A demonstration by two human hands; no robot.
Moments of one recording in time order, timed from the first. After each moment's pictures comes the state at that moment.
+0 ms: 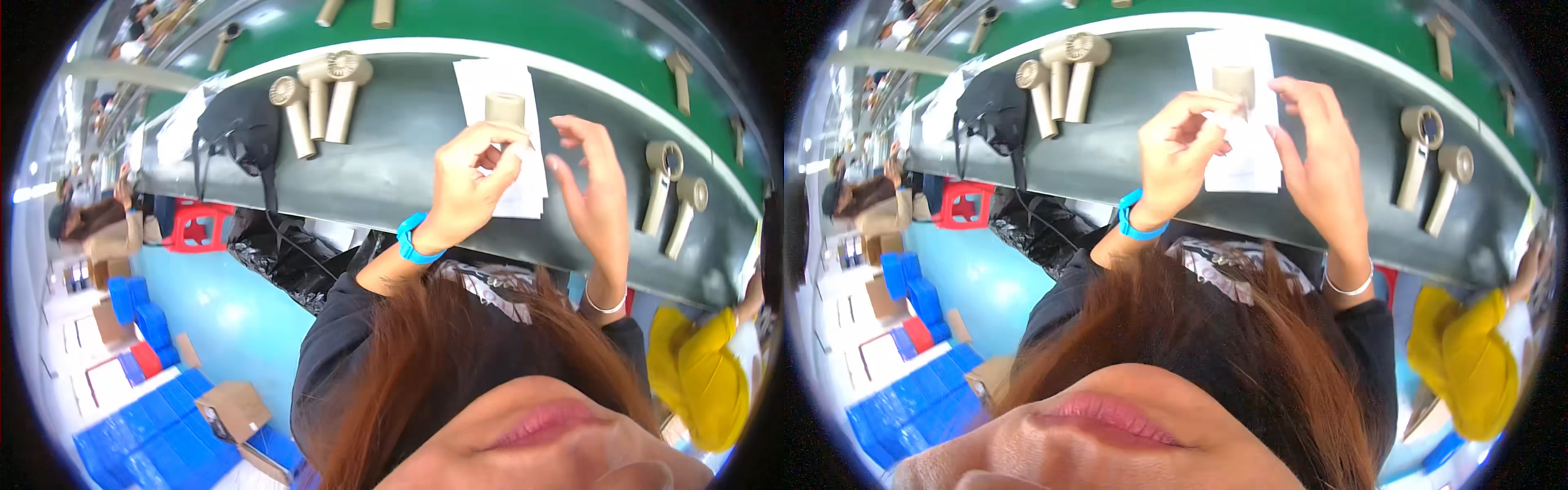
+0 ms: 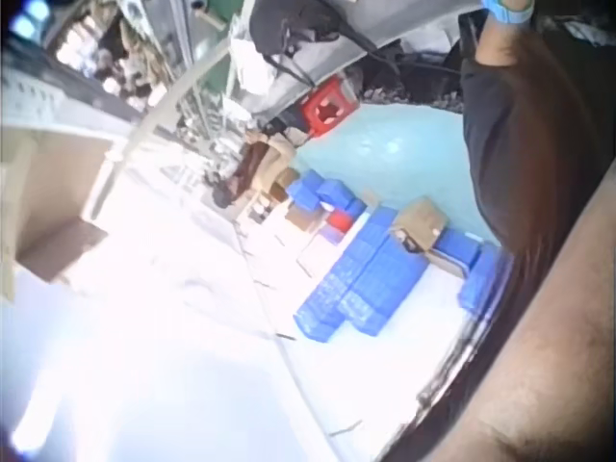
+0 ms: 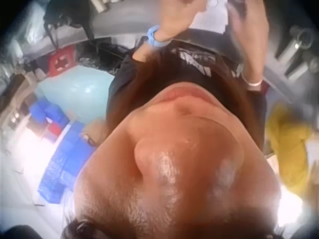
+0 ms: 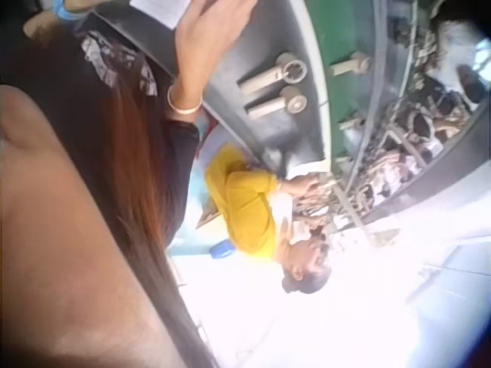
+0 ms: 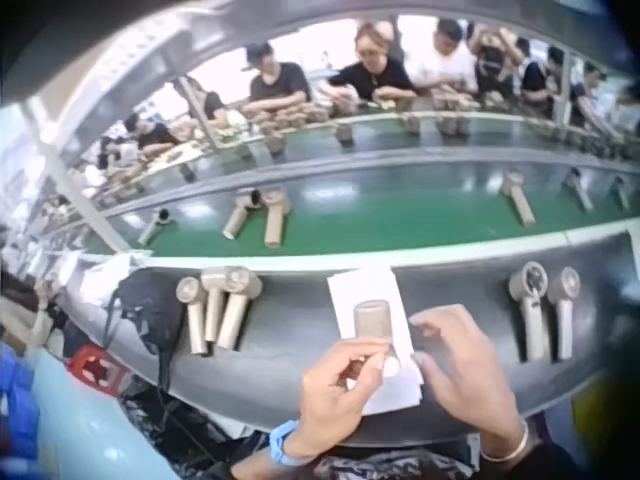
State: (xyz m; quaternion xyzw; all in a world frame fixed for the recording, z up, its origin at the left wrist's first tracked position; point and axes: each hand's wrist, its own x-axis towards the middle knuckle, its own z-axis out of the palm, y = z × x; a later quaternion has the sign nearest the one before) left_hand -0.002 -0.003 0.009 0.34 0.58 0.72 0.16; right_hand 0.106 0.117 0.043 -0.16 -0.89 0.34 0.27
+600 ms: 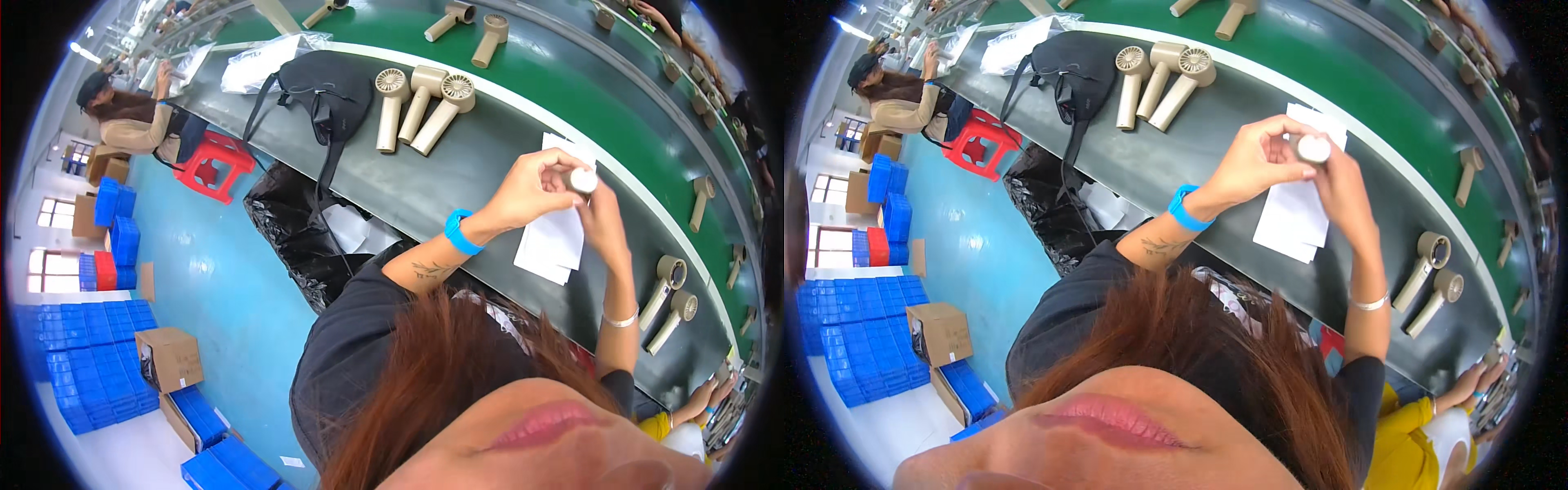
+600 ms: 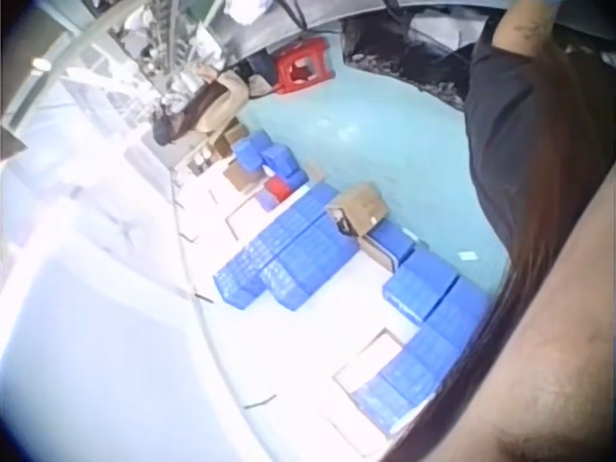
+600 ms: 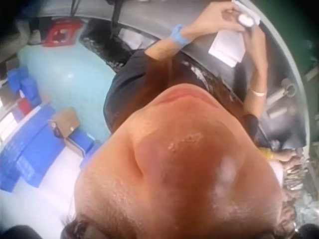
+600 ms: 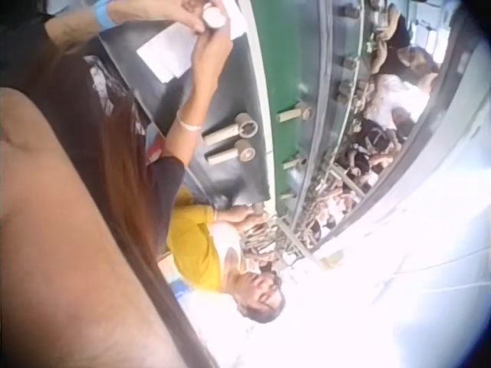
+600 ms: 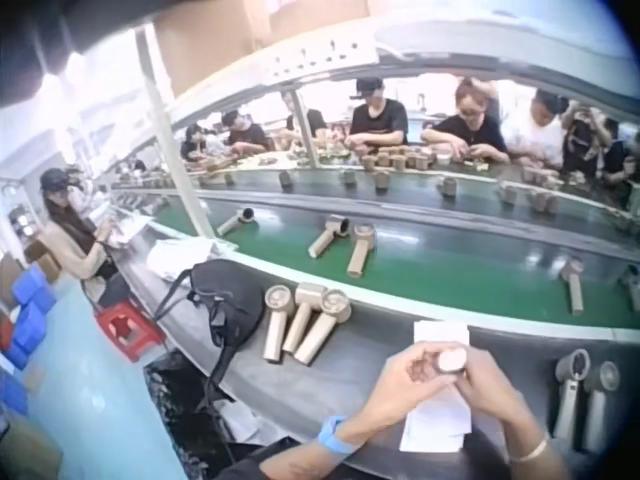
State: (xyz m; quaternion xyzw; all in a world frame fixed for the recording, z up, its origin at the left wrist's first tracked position) left_hand -0.058 -0.005 0.014 0.33 0.46 0.77 0.28; right_hand 0.026 0.154 0.008 -0.02 -0.92 0.38 0.12
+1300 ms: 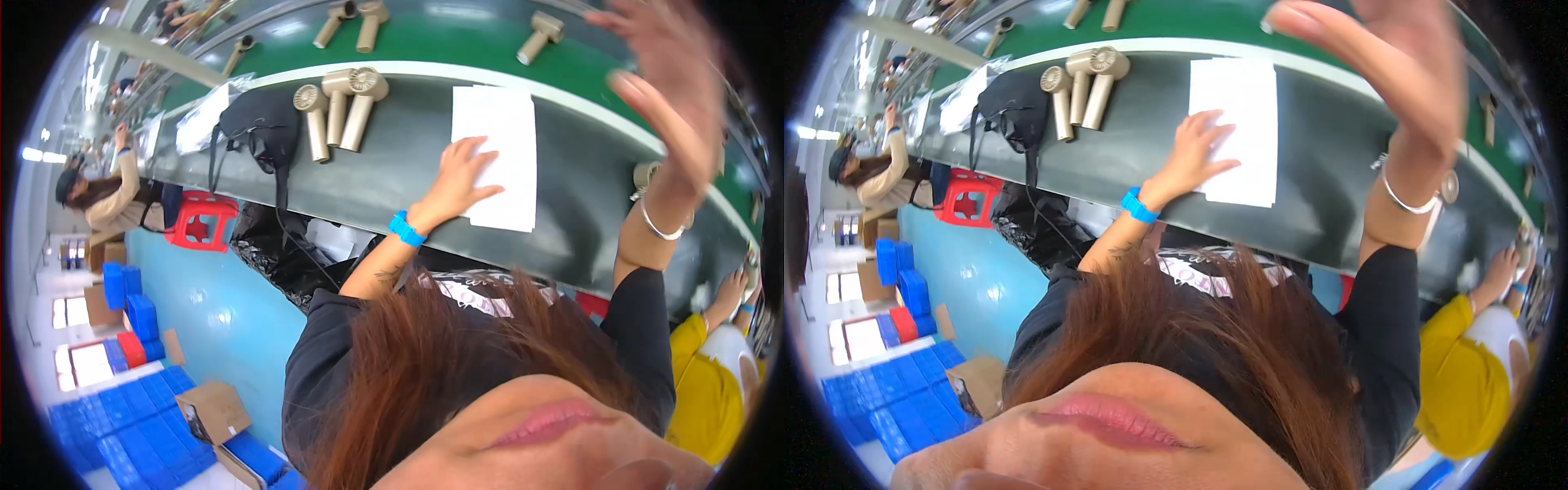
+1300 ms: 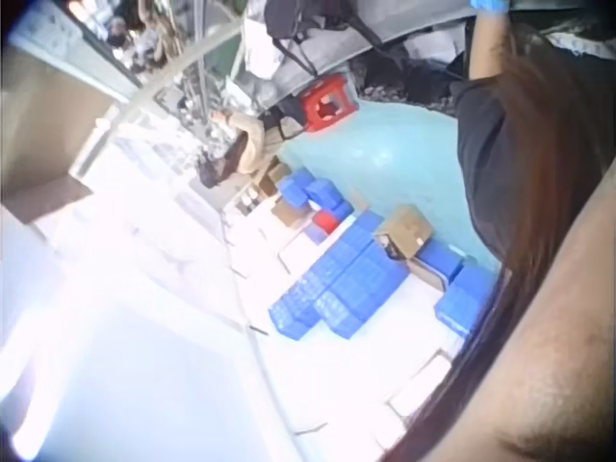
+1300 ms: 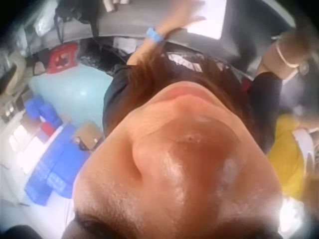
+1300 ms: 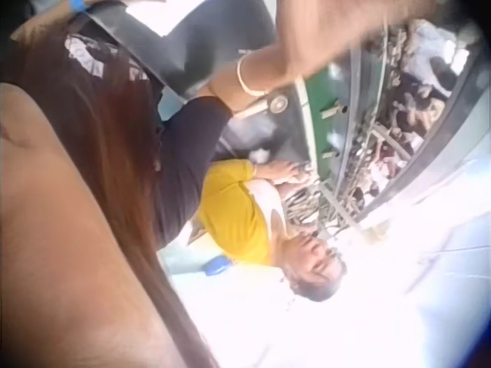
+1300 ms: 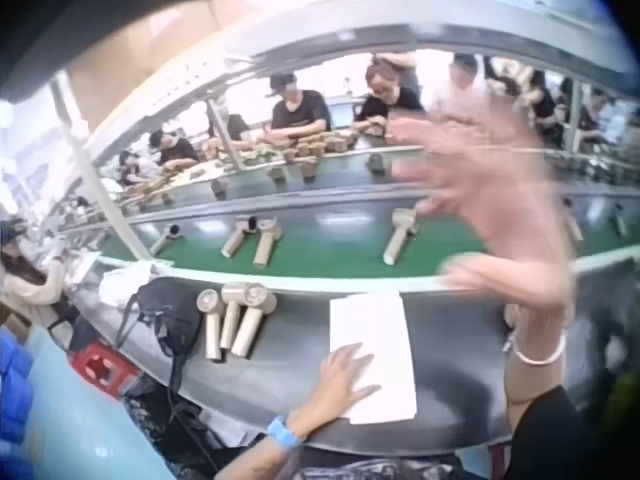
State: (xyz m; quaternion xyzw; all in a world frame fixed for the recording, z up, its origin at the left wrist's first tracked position) left_hand -0.045 -0.012 -0.077 0.56 0.75 0.36 -0.01; right_hand 0.065 0.185 0.169 0.27 -0.80 0.42 0.33
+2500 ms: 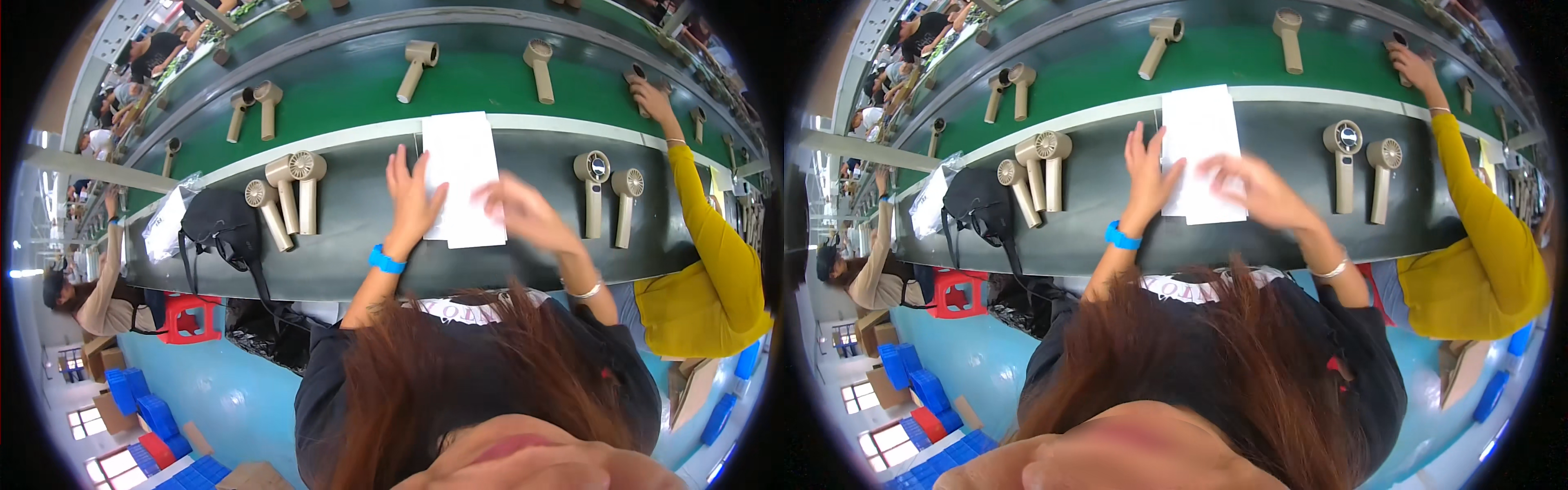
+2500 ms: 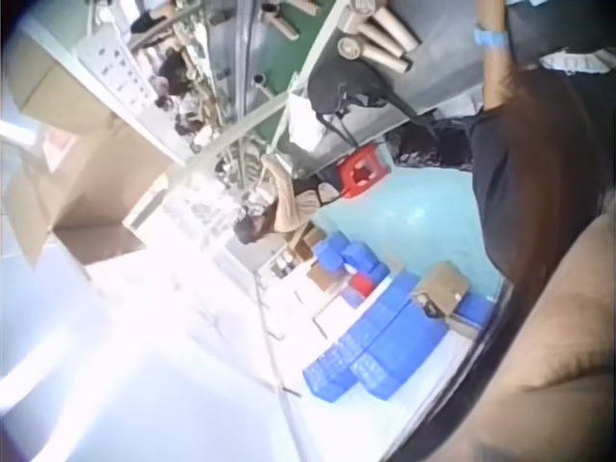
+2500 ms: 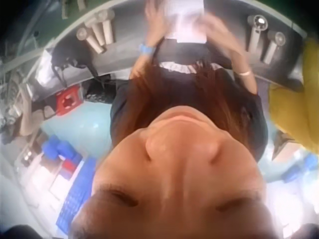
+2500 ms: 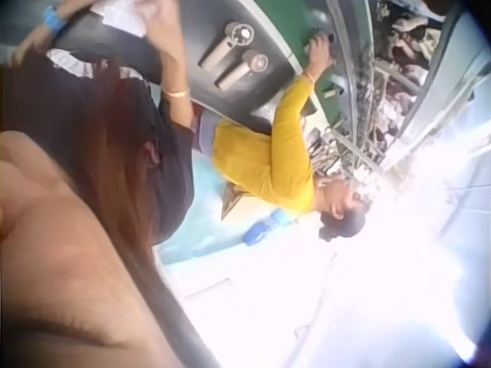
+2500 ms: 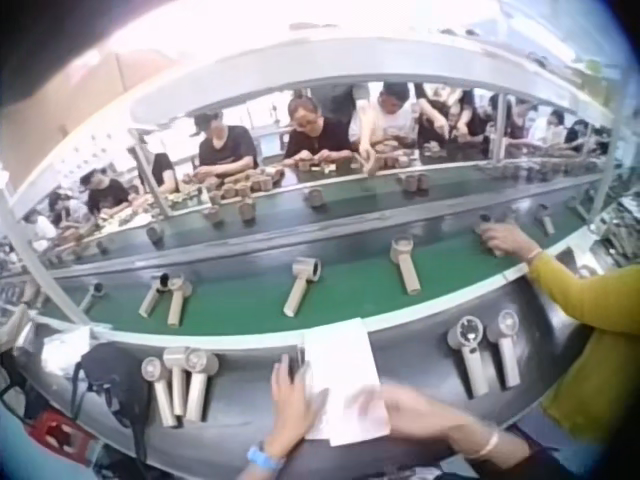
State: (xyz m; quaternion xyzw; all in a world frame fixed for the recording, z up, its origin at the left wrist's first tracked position) left_hand -0.064 0.036 -0.063 0.48 0.79 0.39 -0.06; right_hand 0.114 0.160 0.032 -0.06 -0.76 0.64 0.07
